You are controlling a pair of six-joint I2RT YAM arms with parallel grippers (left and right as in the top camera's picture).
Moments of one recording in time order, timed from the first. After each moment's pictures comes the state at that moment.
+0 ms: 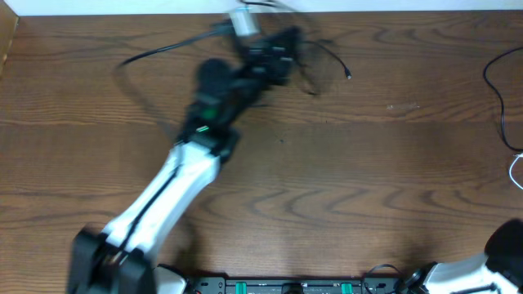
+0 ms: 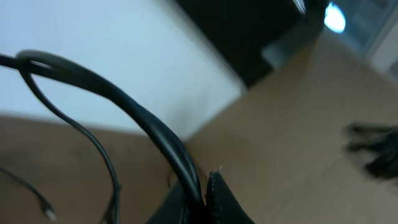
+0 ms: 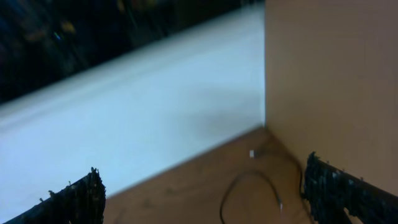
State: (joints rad) left arm -0.49 1.59 1.13 0.53 0.33 -0.89; right arm -0.70 1.72 2.28 -0.81 -0.38 0.09
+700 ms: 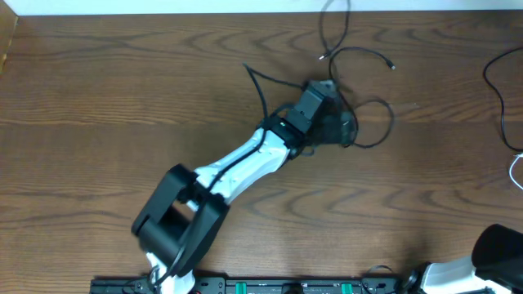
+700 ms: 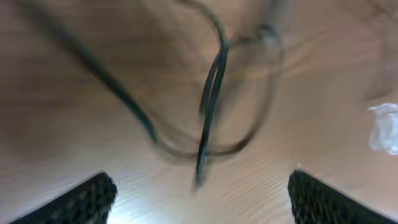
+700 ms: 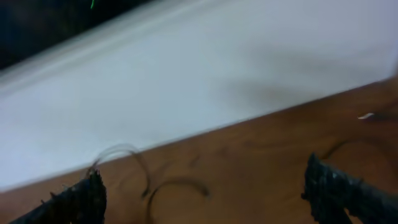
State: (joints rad) left arm -0.72 1.90 1.29 -0.23 0.16 -0.67; right arm -0.47 1.70 2.06 -0.81 -0.50 0.13
